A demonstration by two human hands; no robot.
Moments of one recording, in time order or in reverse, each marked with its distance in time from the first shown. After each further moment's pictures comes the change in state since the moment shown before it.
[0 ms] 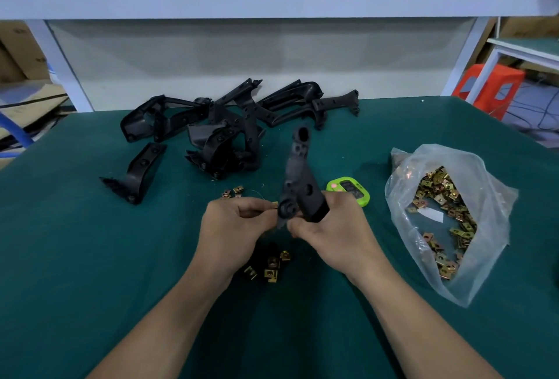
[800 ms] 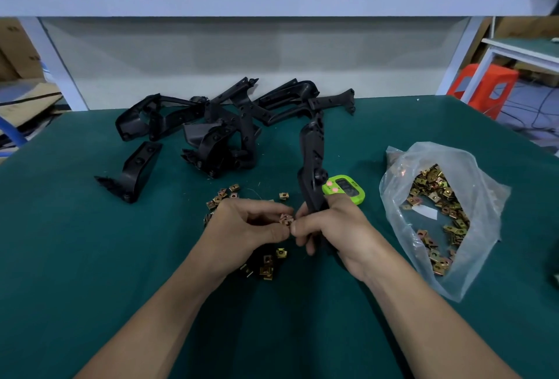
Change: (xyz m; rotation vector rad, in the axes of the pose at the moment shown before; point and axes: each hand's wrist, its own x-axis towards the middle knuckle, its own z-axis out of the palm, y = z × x) left_hand -0.003 0.009 -0.002 -0.032 -0.314 0.041; right_hand 0.002 -0.008 -0.010 0.328 -0.146 0.251
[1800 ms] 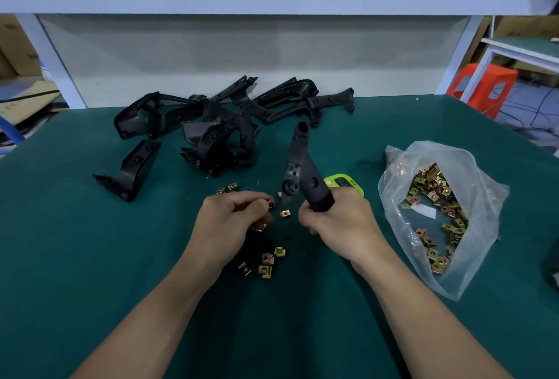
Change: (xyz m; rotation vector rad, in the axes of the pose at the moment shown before) left_hand 0.005 -0.007 -0.004 0.066 0.270 -0.044; right_hand 0.004 0.006 -0.008 -0.491 0.298 -0.082
